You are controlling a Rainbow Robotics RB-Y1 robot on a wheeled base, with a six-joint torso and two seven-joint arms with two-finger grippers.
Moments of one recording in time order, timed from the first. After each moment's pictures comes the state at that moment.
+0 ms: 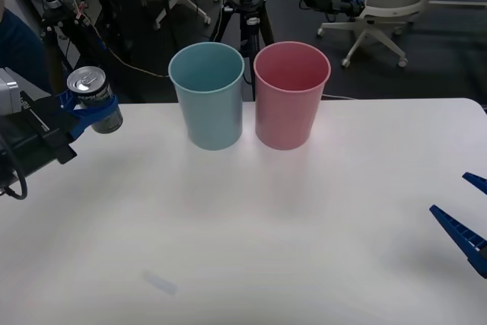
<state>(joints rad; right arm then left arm) 0.35 -0.40 -0.52 -1.66 0.96 -1.22 0.00 0.08 0.87 0.06 -1.89 -0.85 -0.55 0.04</state>
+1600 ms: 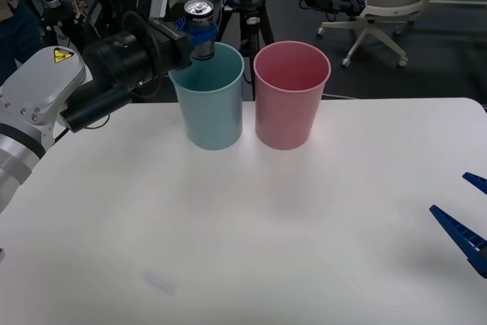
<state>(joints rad) 0.35 -0.40 -0.52 -1.66 0.96 -1.22 0.00 -0.78 0.58 -0.36 -1.17 -1.08 -0.45 0.21</state>
